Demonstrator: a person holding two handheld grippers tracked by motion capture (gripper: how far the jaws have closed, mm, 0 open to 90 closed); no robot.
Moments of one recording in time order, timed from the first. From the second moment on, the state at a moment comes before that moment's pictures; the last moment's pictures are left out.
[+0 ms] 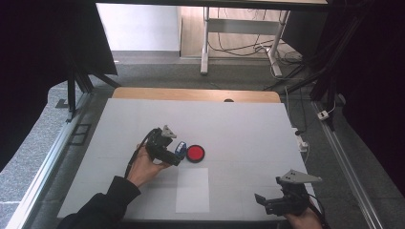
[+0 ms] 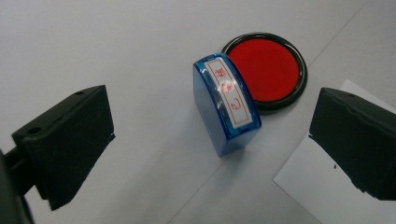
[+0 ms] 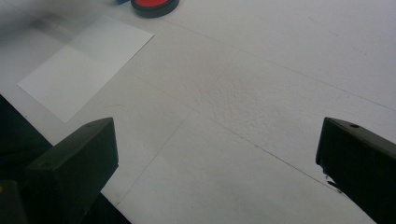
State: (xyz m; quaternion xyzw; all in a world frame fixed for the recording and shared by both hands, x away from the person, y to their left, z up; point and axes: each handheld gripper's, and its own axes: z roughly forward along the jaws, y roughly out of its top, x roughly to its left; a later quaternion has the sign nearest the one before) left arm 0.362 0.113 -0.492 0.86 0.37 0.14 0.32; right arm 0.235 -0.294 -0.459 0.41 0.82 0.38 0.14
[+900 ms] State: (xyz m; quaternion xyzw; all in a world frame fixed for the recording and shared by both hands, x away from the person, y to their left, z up) left arm 0.377 0.101 -0.493 0.87 0.38 0.10 0.30; right arm 0.235 -0.294 -0.459 0.41 0.82 0.38 0.14
